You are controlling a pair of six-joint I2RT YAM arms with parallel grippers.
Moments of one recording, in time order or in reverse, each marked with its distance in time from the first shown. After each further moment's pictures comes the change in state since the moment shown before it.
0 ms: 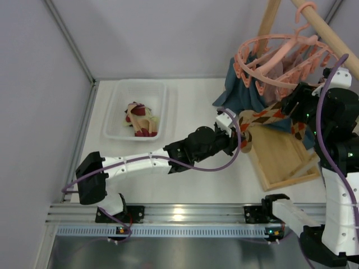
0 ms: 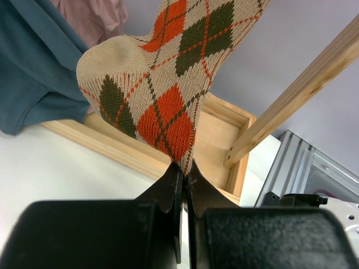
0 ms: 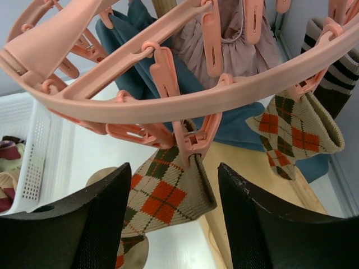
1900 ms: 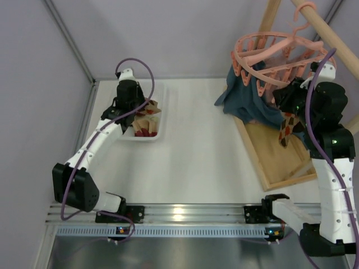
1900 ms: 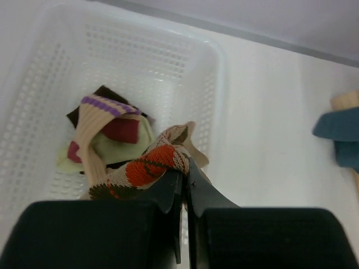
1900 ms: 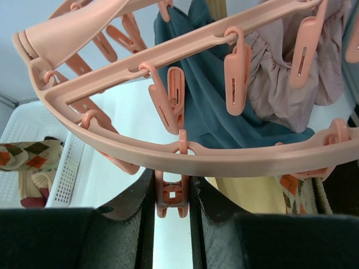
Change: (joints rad) left arm 0.875 -0.190 -0.026 -0.496 -0.092 -0.080; right arm 0.000 0.020 -0.143 0.243 -0.135 0.039
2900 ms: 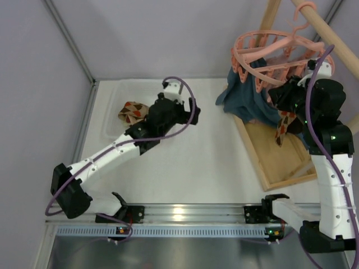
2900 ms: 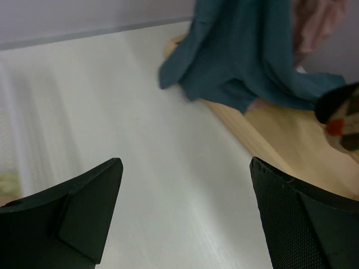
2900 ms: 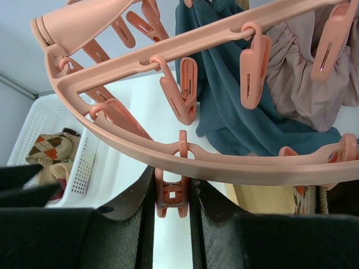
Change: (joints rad) left arm -0.417 -0.030 -0.032 0.132 -0.012 0.050; right arm 0.000 0.037 0.019 -0.001 -0.077 0.027
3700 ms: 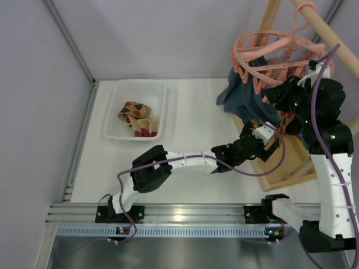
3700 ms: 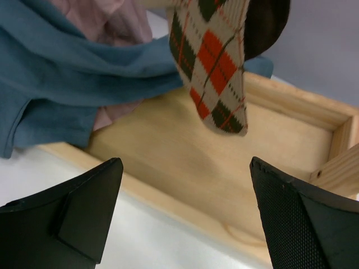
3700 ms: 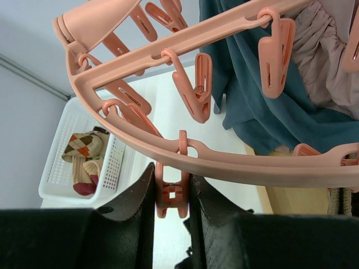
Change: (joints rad) left arm -0.502 0.771 0.427 0.434 -0.093 0.276; right arm 0.000 0.006 0.001 0.001 -0.064 0.121
